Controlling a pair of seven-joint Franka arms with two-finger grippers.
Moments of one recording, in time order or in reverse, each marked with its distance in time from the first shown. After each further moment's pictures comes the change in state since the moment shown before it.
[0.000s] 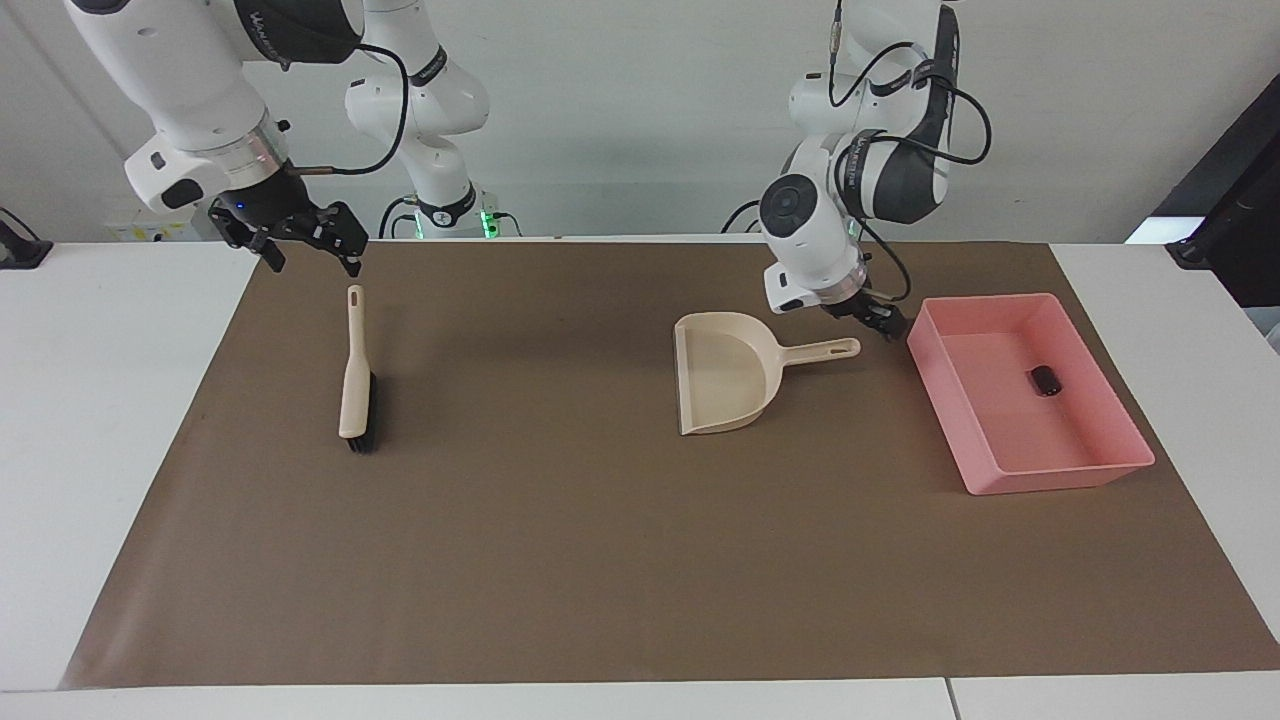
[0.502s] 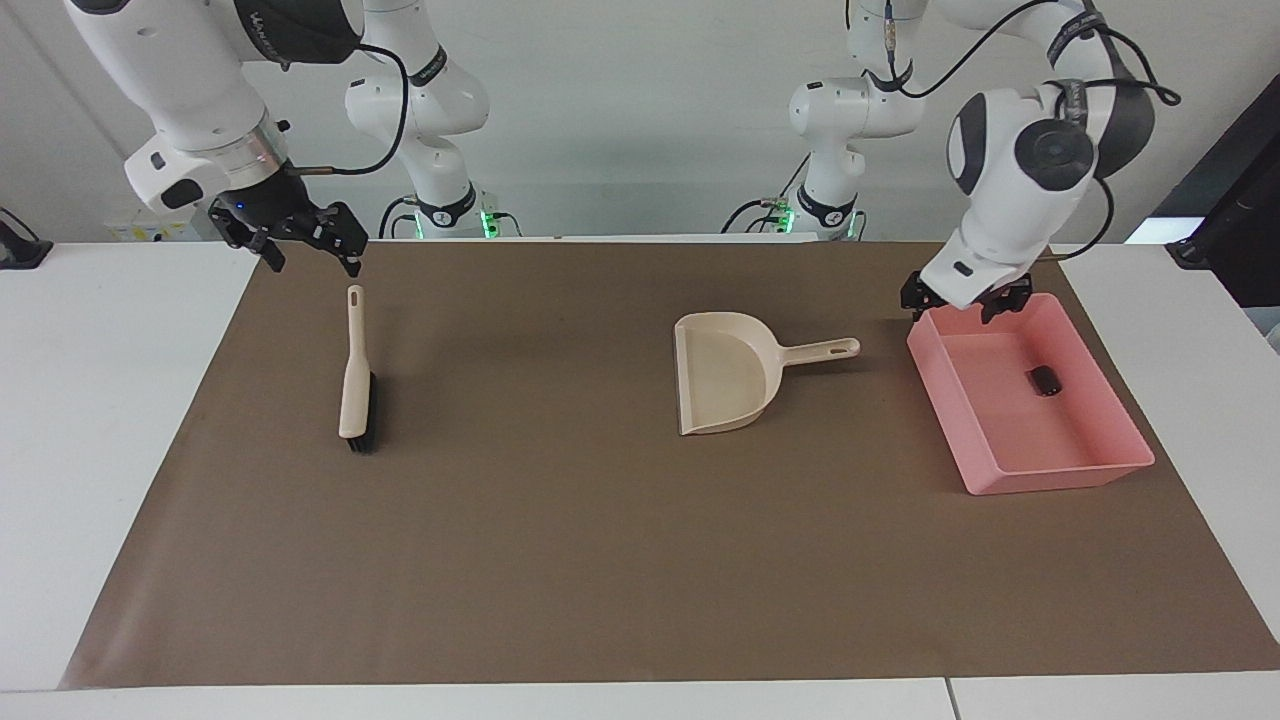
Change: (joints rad) left arm 0.331 -0.045 0.010 0.231 -0.302 -0.037 -0.076; right arm 0.000 0.000 -0.001 0.000 0.000 0.000 0.000
